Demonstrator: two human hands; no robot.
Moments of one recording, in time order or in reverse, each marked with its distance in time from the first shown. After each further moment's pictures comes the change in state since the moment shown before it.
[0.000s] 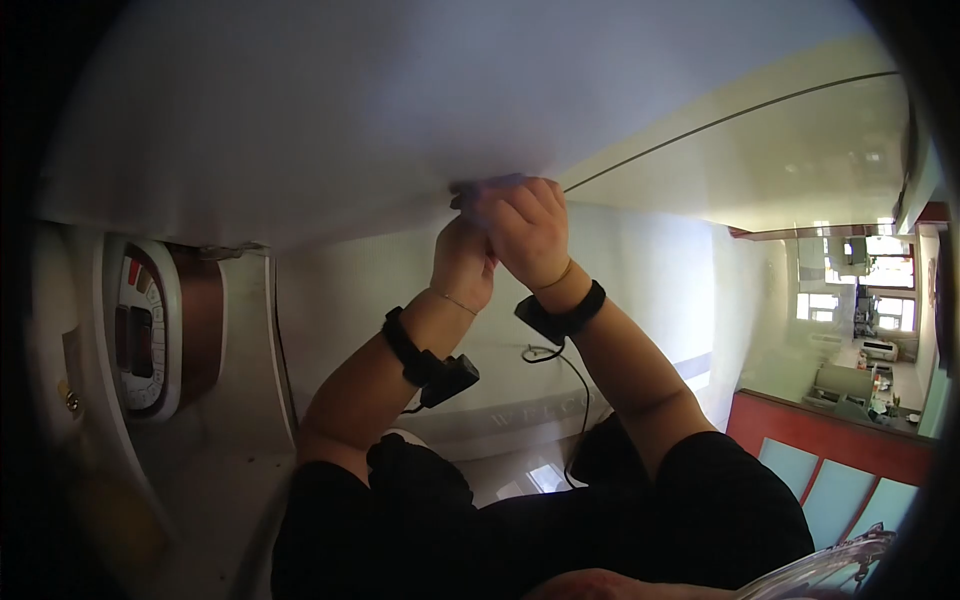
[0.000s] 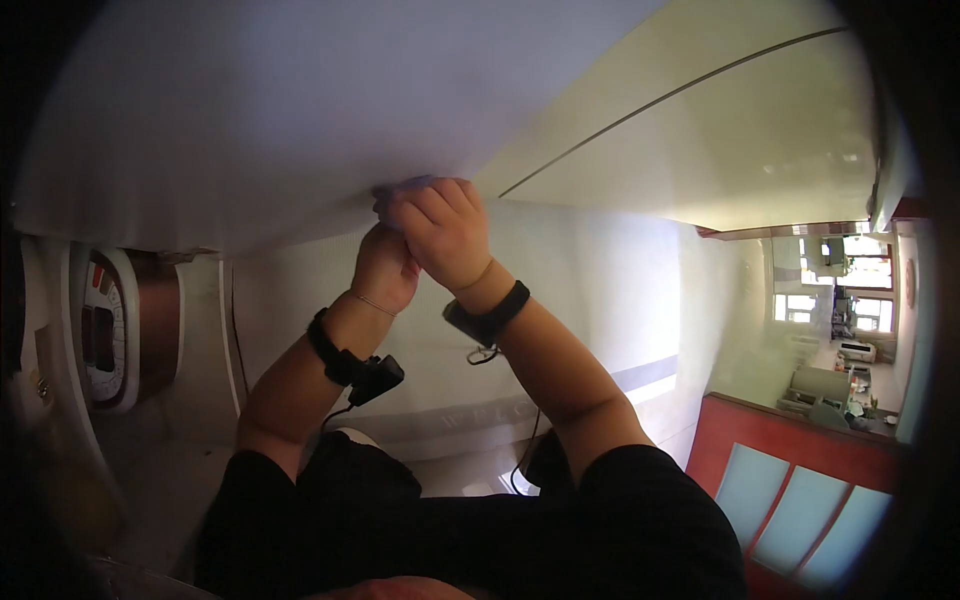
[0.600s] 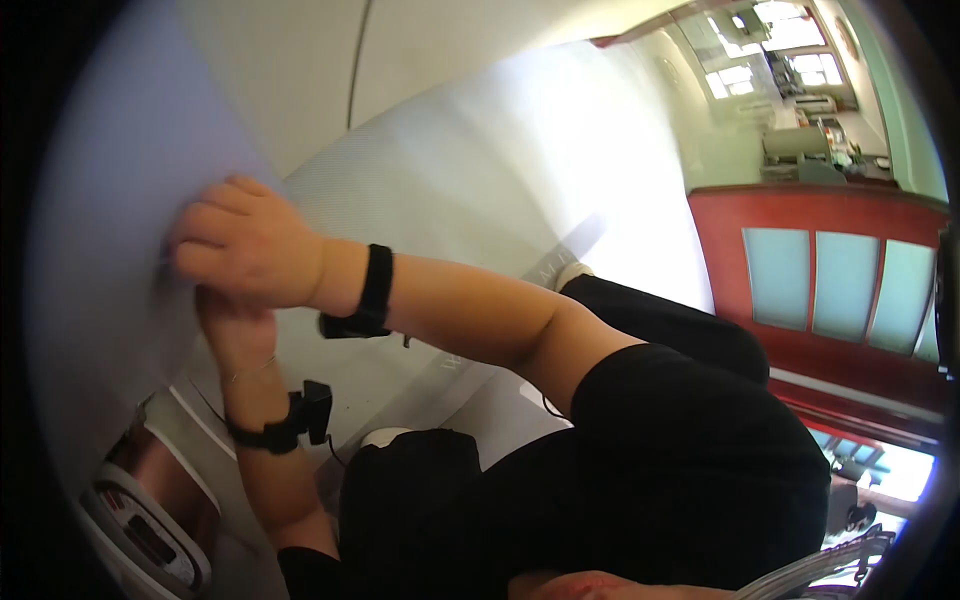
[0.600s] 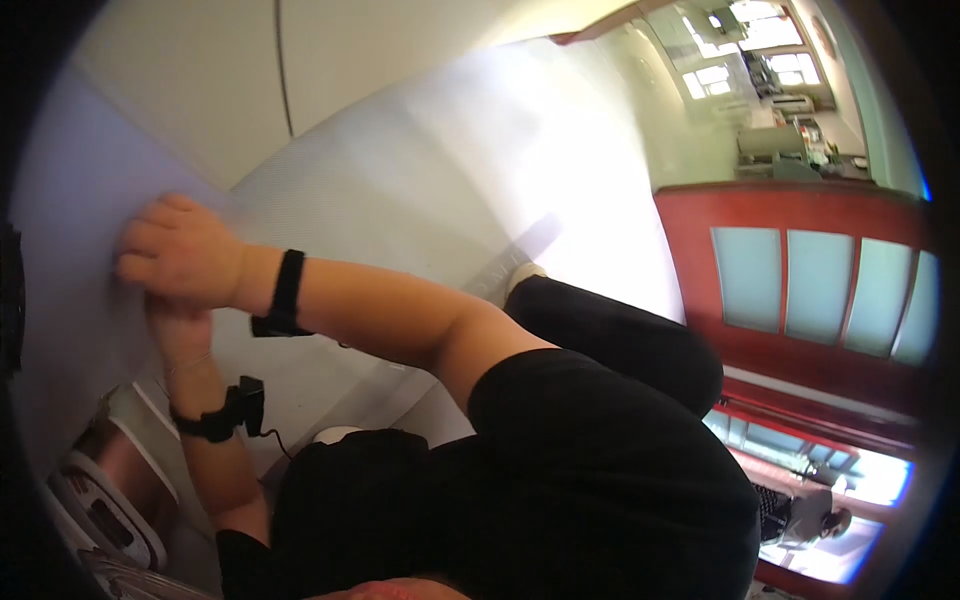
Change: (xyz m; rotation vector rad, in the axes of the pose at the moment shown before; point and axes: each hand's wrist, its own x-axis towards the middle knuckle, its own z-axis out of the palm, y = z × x) left_hand 0.008 0.045 -0.069 -0.073 -0.697 -0.043; right_hand 0.020 -0.021 0.006 0.051 0.284 0.202
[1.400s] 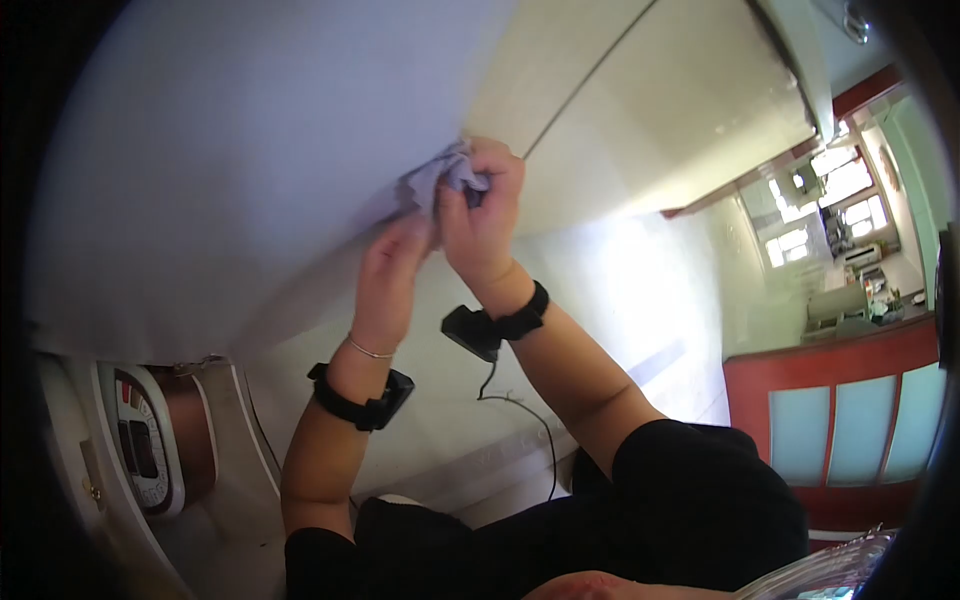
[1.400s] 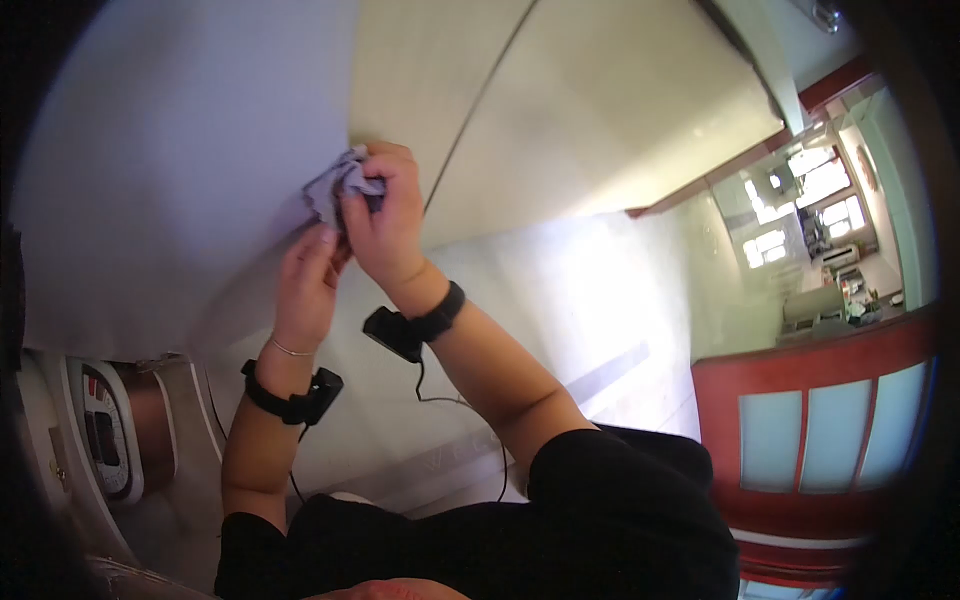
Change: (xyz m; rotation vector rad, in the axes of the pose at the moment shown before) left_hand 0.062 -0.002 0.135 0.611 0.180 0.278; right_hand 0.074 0.032 -0.044 0.426 0.252 0.188
